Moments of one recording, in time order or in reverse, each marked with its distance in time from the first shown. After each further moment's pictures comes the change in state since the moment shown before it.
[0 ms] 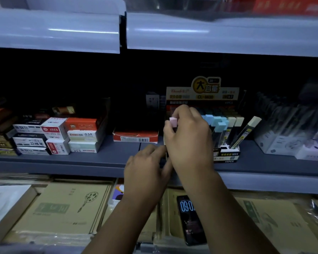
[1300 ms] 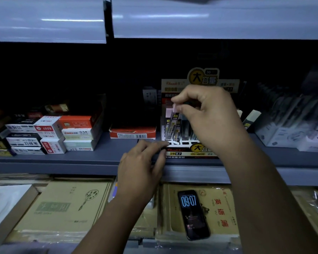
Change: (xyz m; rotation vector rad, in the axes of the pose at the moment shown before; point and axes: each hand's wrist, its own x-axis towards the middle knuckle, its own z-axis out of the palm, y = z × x) left_hand -0.002 -0.013 0.003 -0.063 -0.011 -0.040; right_hand 0.036 0.028 -0.046 0.329 -0.263 -0.009
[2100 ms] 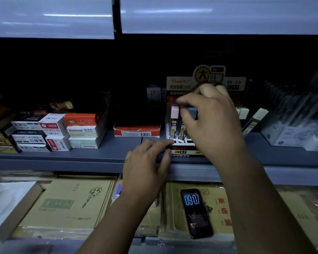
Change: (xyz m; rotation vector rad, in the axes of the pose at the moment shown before) left_hand 0.000 -0.002 0.000 -0.005 -0.049 0.000; right_hand -0.006 0.010 0.023 -0.426 0.192 -0.194
